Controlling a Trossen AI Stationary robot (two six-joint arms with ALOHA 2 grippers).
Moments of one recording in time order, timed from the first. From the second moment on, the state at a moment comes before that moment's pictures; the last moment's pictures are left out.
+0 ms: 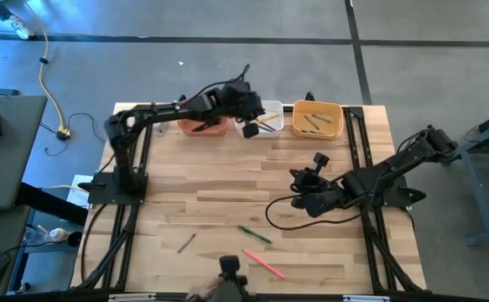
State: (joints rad) left arm 0.59 1.89 1.50 -0.20 0.06 0.38; right arm 0.43 1.29 0.94 -0.64 0.94 0.40
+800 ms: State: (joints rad) left arm 0.70 2.15 1.69 -0.29 0.14 0.37; right arm 0.18 1.20 0.48 0.12 0.60 0.15
